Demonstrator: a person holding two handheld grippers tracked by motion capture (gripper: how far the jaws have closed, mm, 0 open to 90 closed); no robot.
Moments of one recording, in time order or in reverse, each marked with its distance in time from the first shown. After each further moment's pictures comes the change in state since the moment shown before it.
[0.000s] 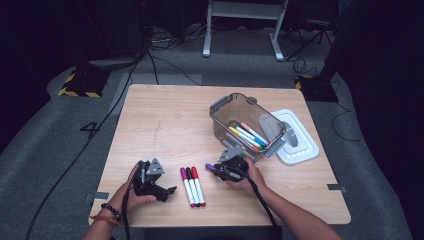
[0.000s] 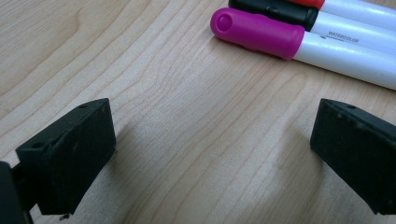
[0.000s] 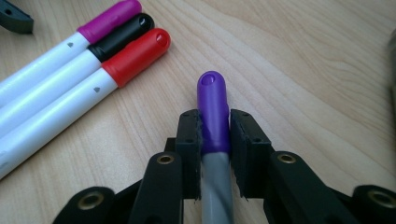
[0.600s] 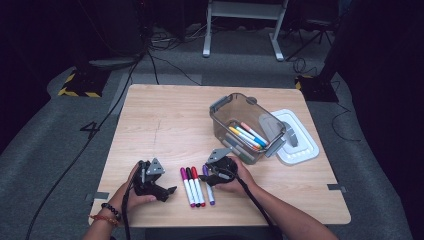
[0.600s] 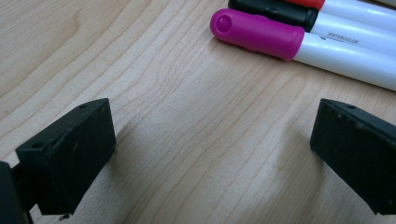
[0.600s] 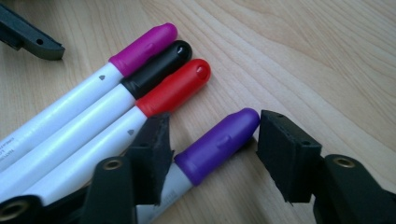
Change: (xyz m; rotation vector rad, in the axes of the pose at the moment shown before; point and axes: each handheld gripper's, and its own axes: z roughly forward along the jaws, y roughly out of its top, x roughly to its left) left arm 0.000 0.000 0.000 0.001 -0.003 0.005; right arm 0.016 0.017 0.023 -0.009 0.058 -0.015
